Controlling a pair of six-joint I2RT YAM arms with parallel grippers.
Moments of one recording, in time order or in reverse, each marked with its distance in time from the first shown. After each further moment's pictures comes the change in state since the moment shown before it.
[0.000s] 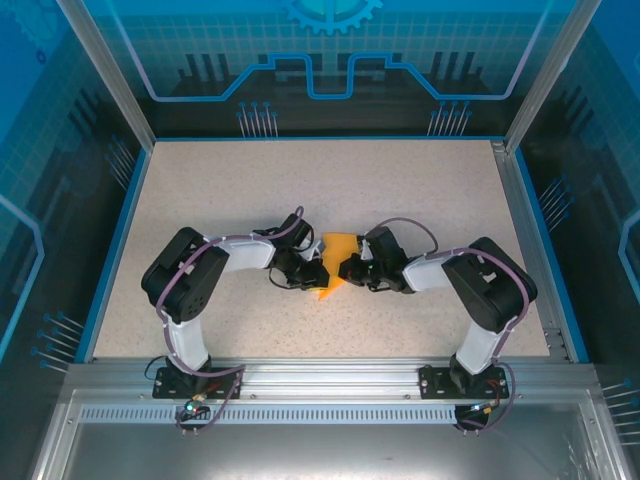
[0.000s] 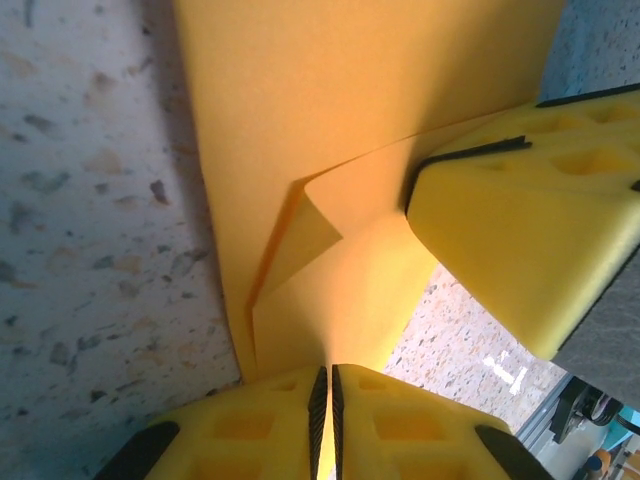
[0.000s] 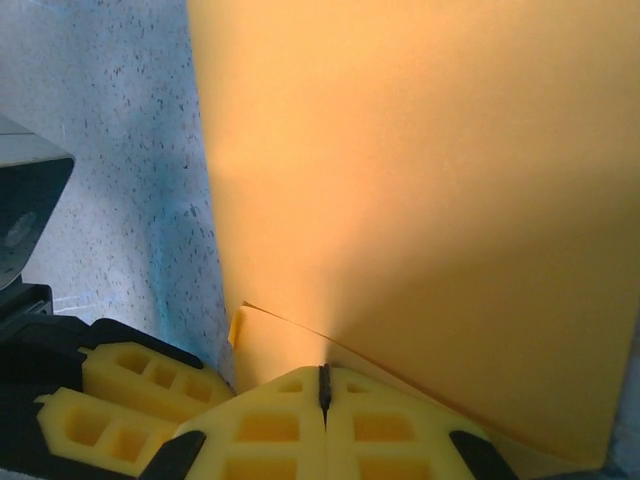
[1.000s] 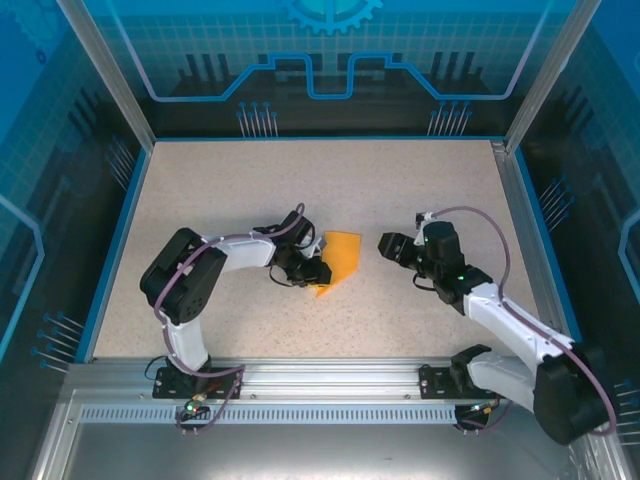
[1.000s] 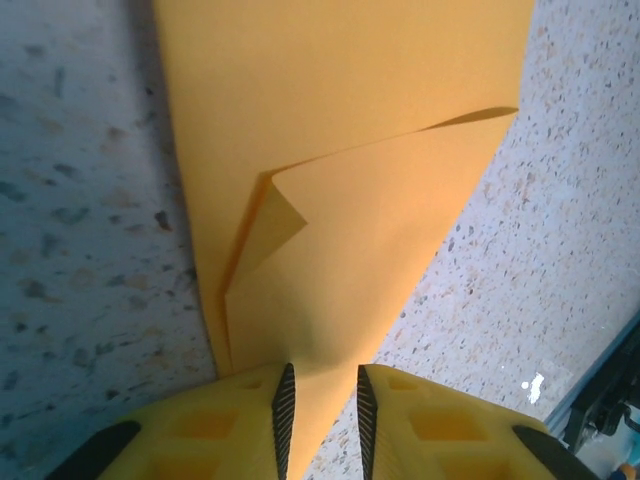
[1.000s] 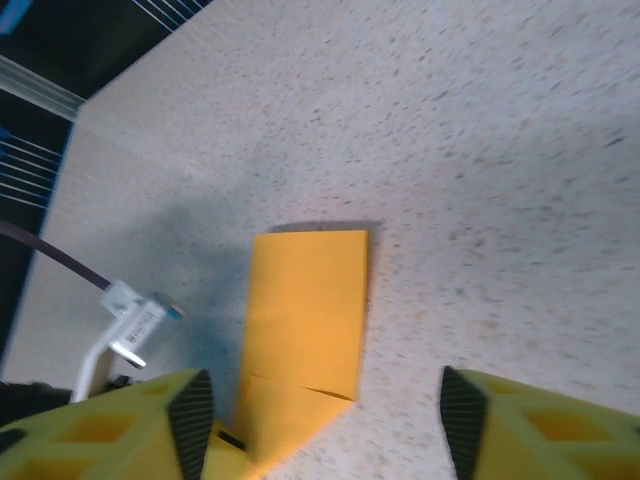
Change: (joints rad) left arm -0.004 -0.018 0.029 -0.033 -0.043 0.021; right arm -0.185 -0.718 -0.106 -0.388 0.297 -0.192
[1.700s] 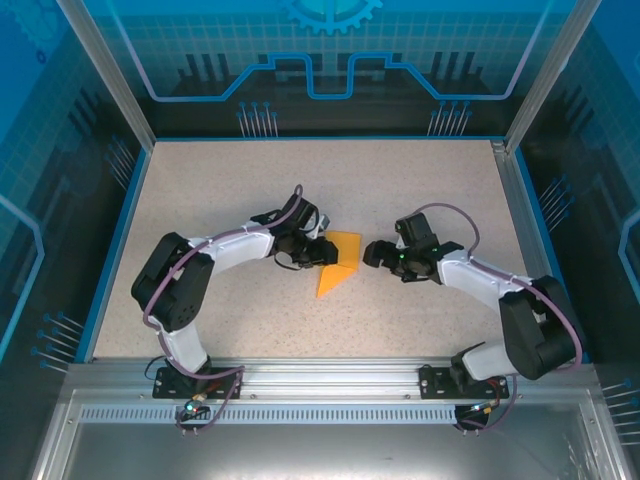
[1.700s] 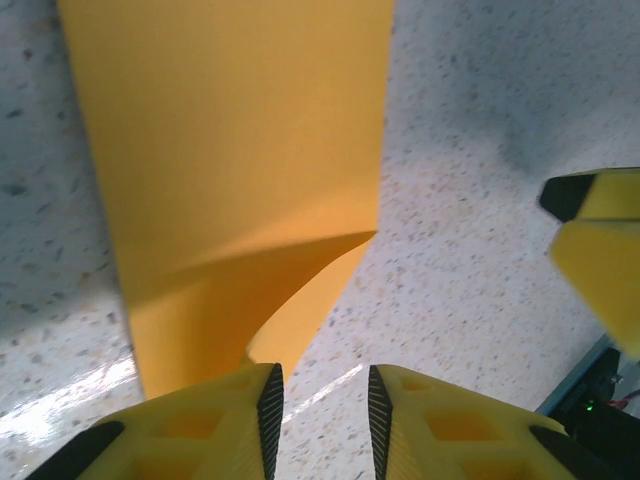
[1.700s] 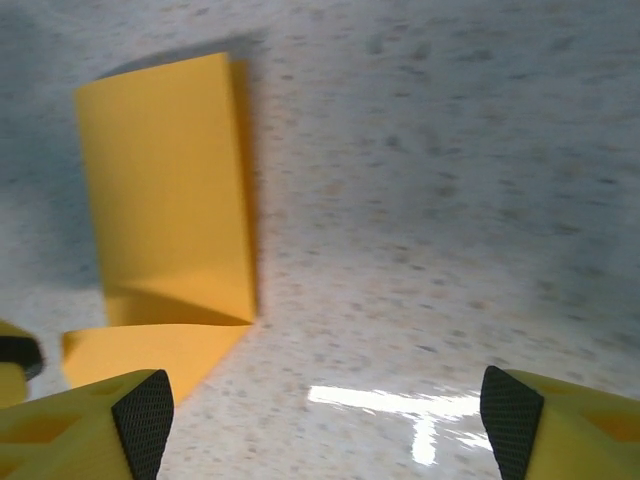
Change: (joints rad) left arm -0.015 -0.059 0.121 -0.023 -0.074 -0.078; right arm 0.033 0.387 0.170 -0.173 -0.106 0.036
